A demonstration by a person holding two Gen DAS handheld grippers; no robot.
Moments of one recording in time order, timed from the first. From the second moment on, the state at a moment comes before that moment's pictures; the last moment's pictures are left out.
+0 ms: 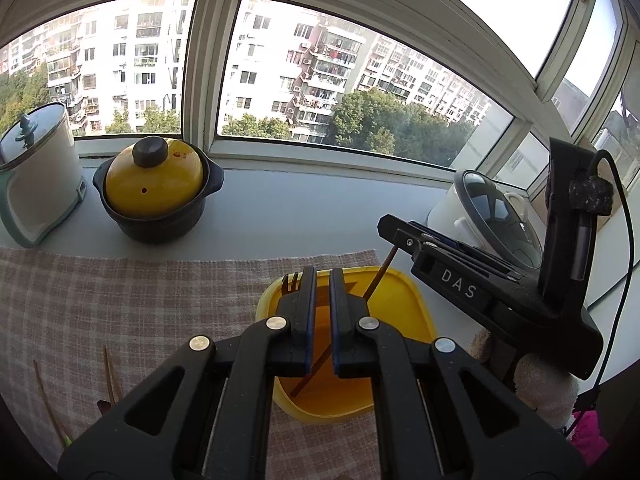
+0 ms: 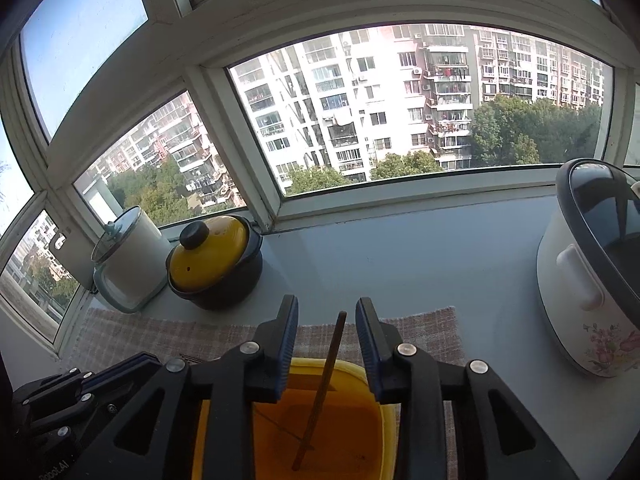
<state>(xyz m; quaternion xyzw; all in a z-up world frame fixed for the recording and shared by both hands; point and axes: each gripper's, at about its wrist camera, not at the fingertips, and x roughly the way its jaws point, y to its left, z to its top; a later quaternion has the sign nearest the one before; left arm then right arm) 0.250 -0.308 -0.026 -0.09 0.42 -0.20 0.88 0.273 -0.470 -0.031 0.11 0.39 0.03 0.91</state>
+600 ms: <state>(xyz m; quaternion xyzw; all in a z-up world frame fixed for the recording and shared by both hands) 0.190 -0.237 0.002 -0.06 0.39 -0.17 0.90 0.204 -0.443 0.007 0.09 0.36 0.03 0.93</state>
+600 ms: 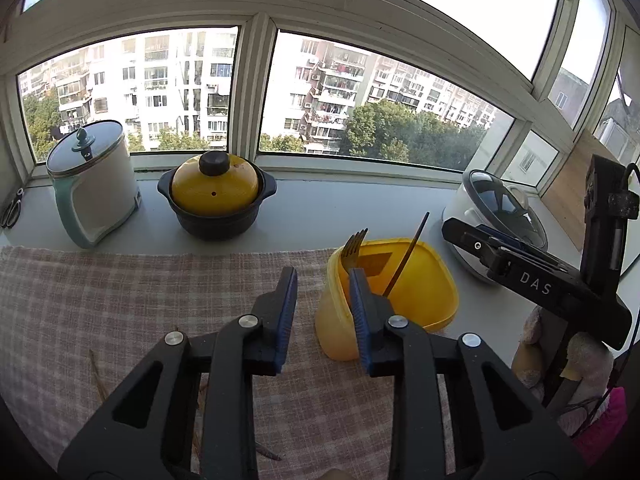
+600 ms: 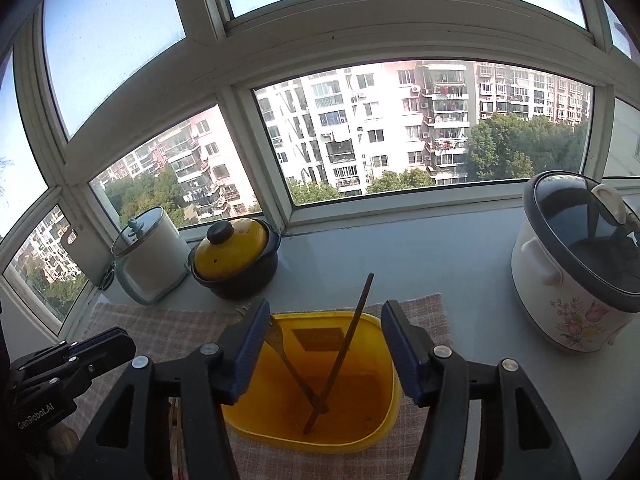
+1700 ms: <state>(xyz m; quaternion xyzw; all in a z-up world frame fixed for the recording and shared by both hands) 0.086 0.007 -0.097 -0.12 0.48 0.04 0.87 0.147 -0.287 -0.046 0.02 0.39 0.13 0.91</state>
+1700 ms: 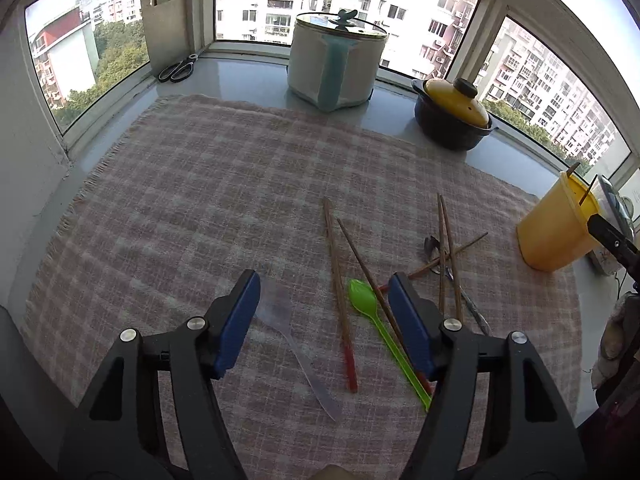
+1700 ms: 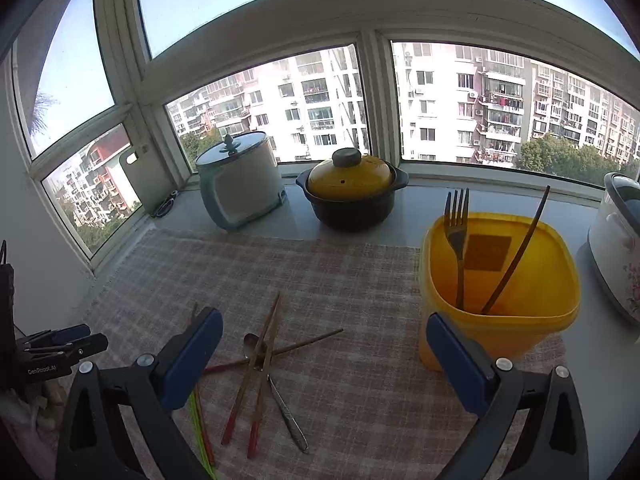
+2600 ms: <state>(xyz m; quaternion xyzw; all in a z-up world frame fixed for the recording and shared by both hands) 0.083 0.022 -0.199 -0.20 0.58 0.04 0.79 0.193 -0.224 -0.156 -0.01 0.57 0.22 0.79</state>
